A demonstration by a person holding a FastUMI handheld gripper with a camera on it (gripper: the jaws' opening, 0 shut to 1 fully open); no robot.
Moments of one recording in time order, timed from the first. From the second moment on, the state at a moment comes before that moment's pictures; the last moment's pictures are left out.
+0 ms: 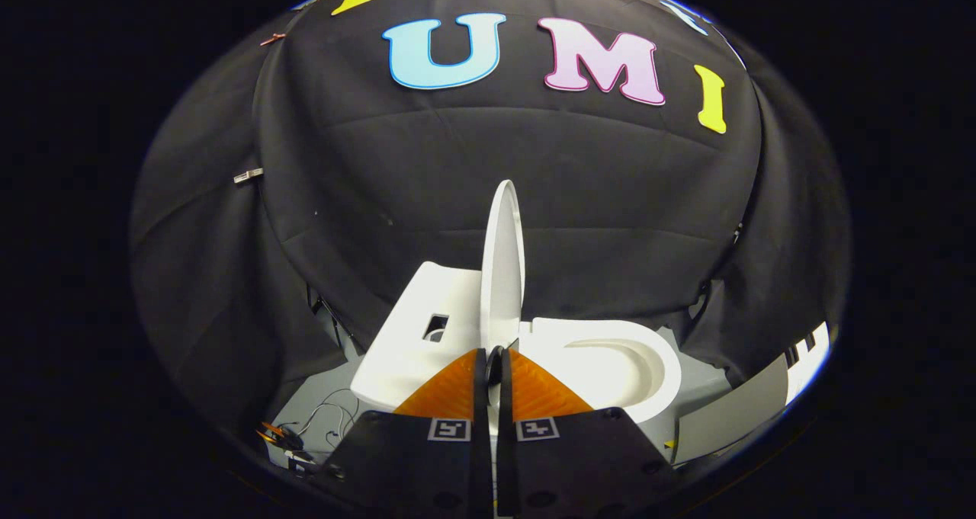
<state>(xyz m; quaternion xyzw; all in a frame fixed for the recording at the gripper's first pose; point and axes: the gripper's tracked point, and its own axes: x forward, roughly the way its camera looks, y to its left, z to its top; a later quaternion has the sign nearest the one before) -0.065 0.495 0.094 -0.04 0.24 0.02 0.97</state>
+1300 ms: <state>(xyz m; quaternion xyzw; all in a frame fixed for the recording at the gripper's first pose) -0.070 0.551 0.112 -0.06 0.22 0.08 0.97</state>
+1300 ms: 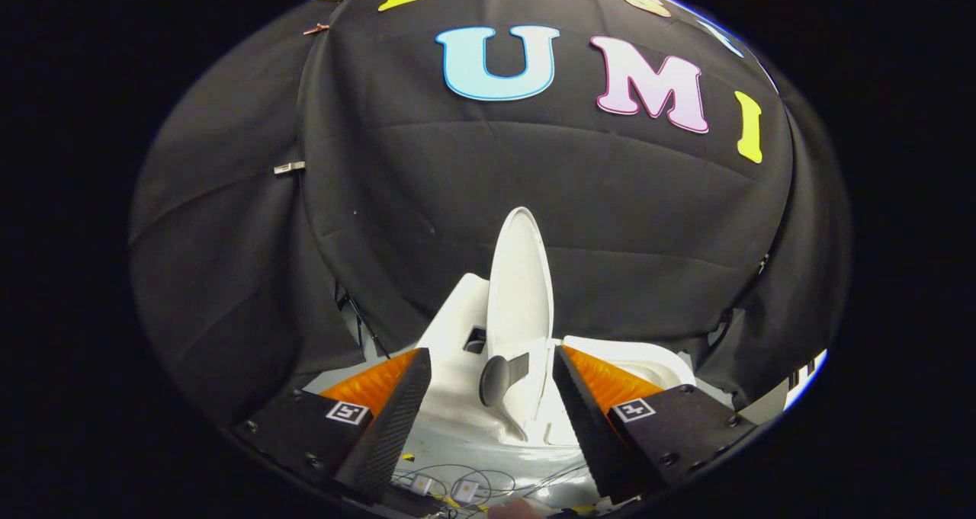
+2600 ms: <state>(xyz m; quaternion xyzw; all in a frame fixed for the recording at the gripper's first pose) -0.037 0.409 0.194 0.03 0.16 0.09 0.98</state>
